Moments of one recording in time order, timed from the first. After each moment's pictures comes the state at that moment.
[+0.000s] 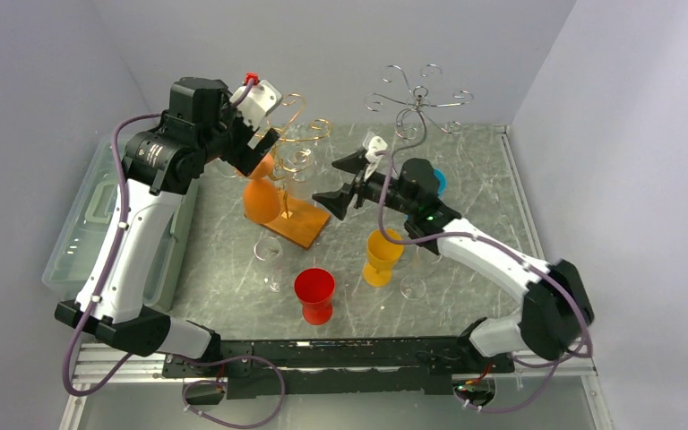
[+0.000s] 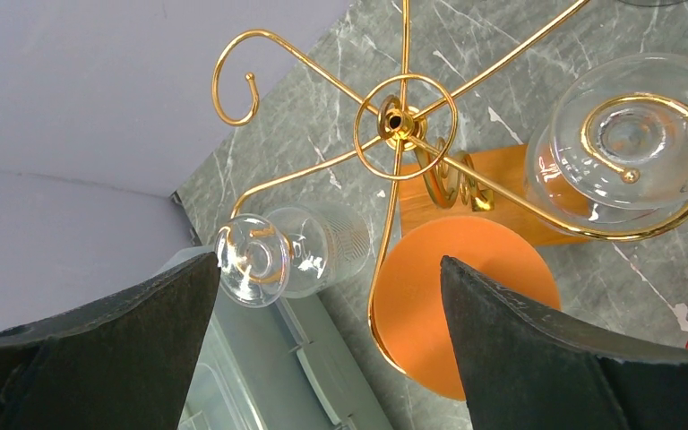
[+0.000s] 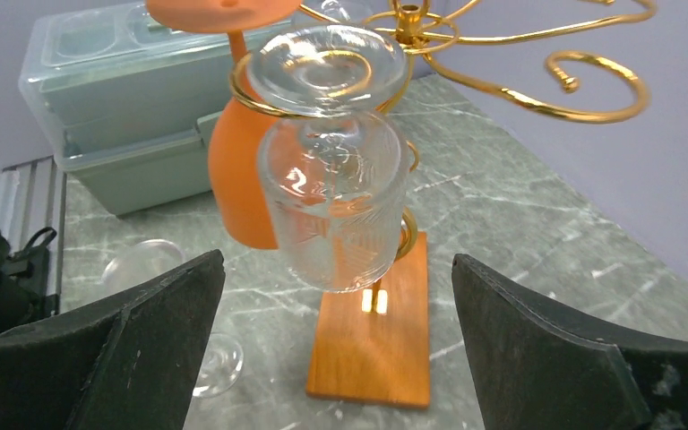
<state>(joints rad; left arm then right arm) -0.42 1.41 1.95 -1.06 -0.10 0.47 0.65 1.41 0.96 0.52 -0.51 0.04</state>
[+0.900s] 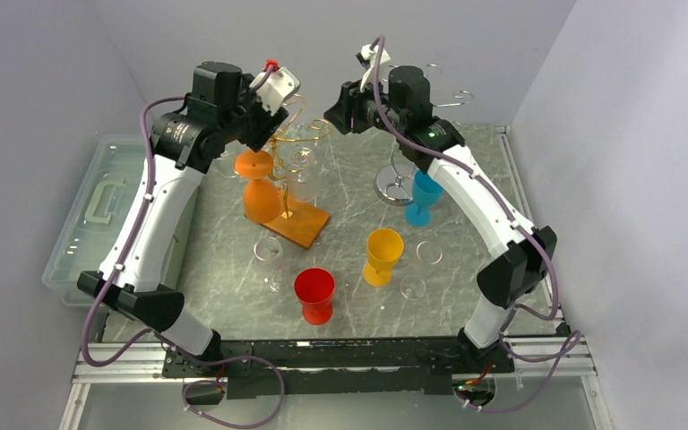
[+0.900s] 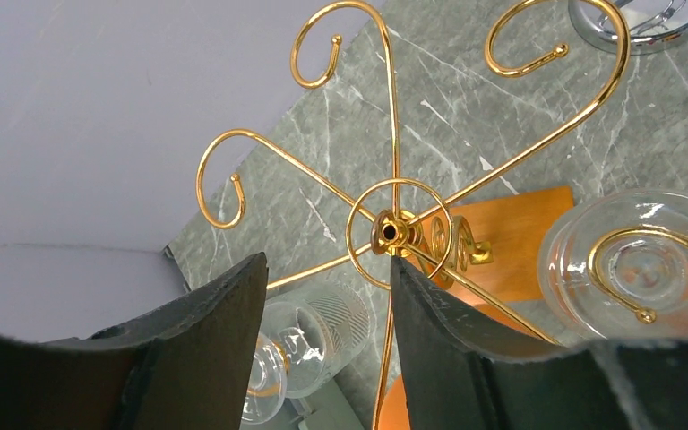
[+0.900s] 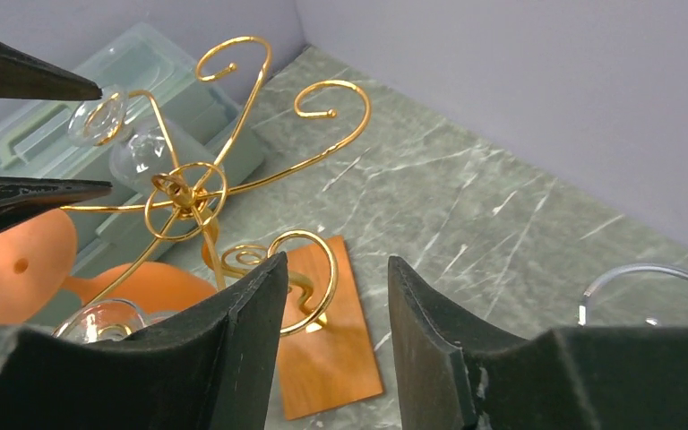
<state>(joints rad) -0.42 1.55 2.03 -0.96 -0.03 0.50 0.54 1.70 1.85 -0.30 -0.27 0.16</state>
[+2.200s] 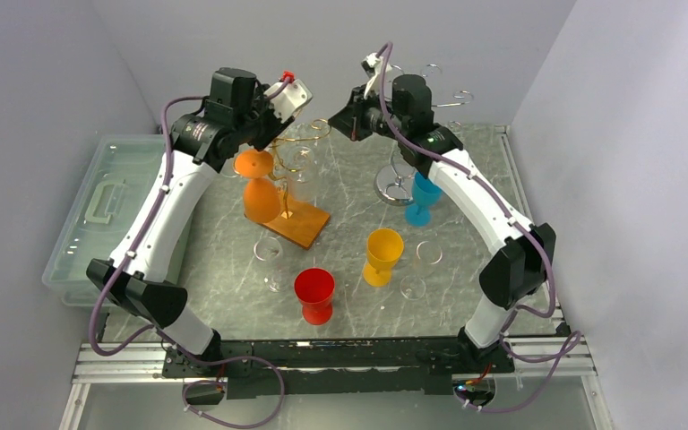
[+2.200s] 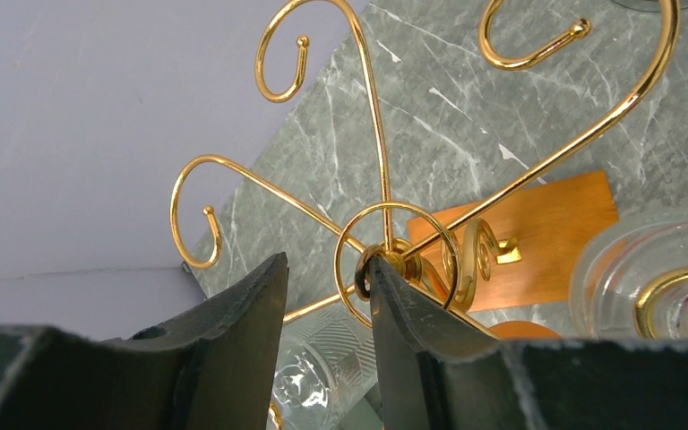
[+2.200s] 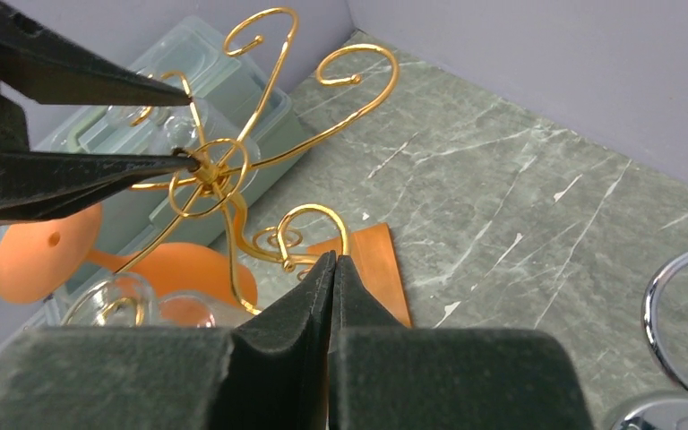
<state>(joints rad) -0.42 1.58 1.93 -0.87 -0.03 0.60 0.51 1.72 1.75 -0.20 -0.43 0.28</state>
